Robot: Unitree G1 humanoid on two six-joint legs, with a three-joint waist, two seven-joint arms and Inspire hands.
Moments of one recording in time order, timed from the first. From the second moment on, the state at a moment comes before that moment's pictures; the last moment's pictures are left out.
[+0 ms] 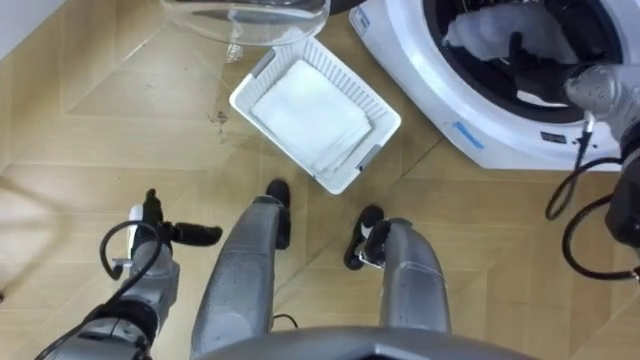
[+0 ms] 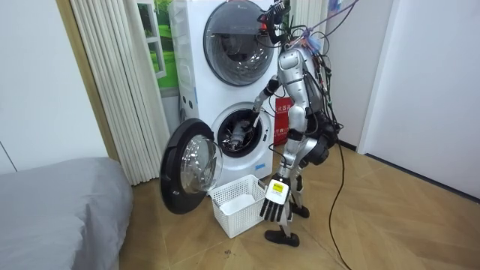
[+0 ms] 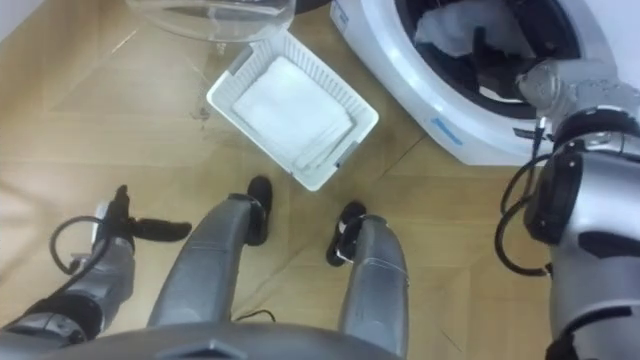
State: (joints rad) left arm -0.10 0.24 -0.15 1.09 -0.09 -0.03 0.35; right arm -0.83 -0.55 -0.34 1.29 1.49 0.26 -0.46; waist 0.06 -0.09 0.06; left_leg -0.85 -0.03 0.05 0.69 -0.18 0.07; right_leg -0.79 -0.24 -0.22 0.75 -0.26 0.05
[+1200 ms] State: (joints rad) left arm 0.01 0.23 -0.09 1.20 -0.10 -0.05 0.16; right arm -0.03 -0.30 -0.10 1.25 0.96 -0.10 -0.42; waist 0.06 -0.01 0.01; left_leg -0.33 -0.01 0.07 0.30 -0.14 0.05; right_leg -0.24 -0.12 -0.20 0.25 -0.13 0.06
